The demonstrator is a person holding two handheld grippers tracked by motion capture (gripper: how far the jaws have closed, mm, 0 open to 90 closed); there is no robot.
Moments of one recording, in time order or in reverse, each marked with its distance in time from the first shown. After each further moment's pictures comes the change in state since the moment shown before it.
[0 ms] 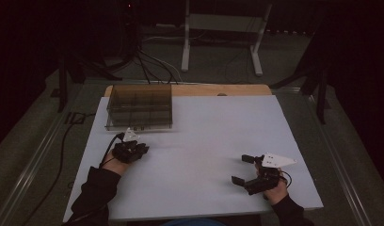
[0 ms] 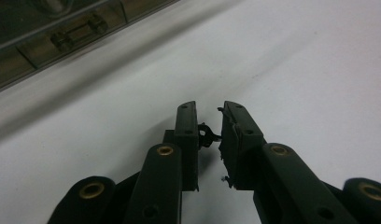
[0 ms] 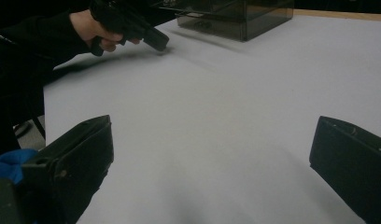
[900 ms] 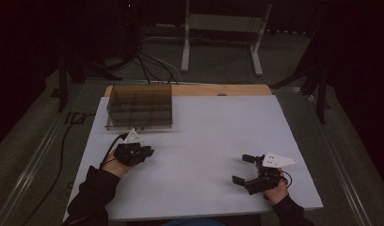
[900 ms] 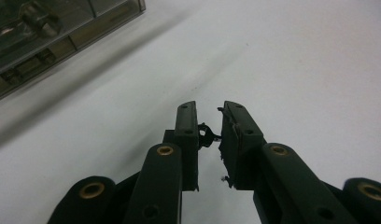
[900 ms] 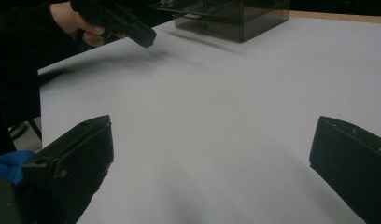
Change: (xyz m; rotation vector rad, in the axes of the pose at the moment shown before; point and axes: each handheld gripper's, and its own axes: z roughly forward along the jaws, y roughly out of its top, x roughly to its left) left arm -0.018 0.012 -0.017 -0.006 -0.109 0.084; right arm 0.000 0.000 -0.001 -0.003 -0.009 0.001
